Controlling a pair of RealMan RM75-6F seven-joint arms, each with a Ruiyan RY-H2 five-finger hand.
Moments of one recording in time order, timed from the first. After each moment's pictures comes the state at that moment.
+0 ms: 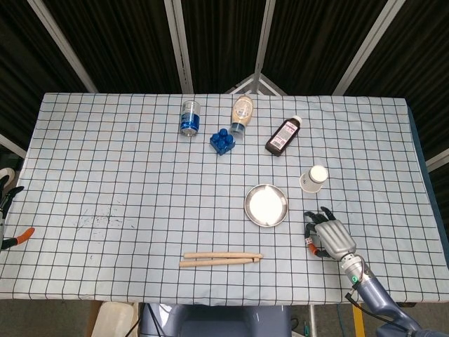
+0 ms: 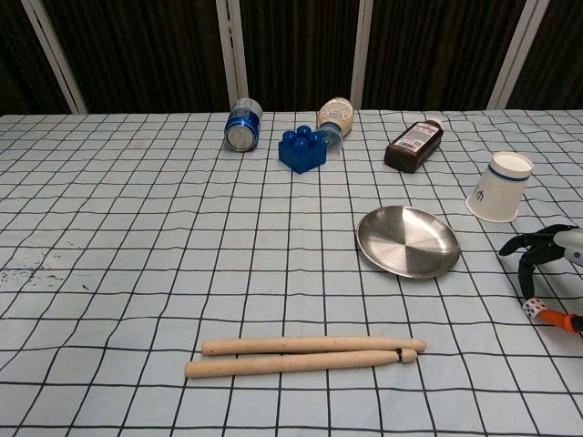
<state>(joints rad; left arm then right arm) -0.12 -1.20 -0.11 -1.40 1.43 1.49 -0.03 0.41 -1.44 -0.01 -1.31 -1.48 1.02 0.03</state>
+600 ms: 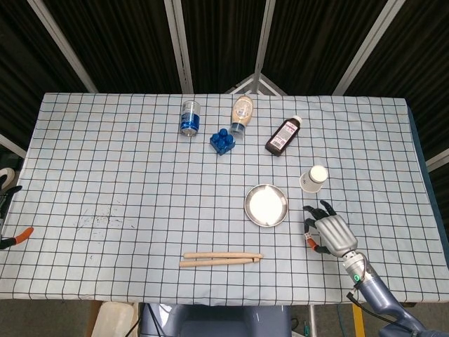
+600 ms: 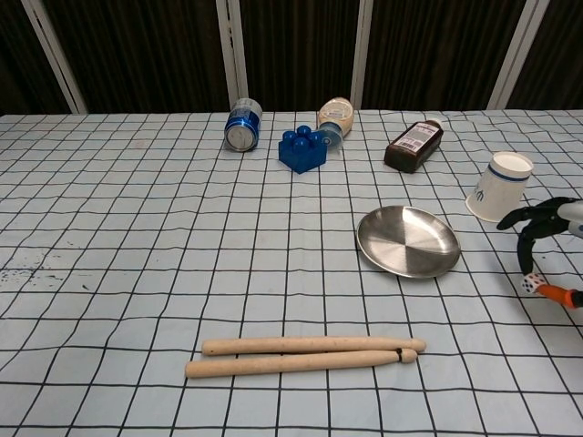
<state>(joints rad) -0.12 -1.19 -0.11 -1.40 1.43 1.49 -0.05 0.41 -1.37 0.01 -1.42 -1.50 1.08 -0.01</state>
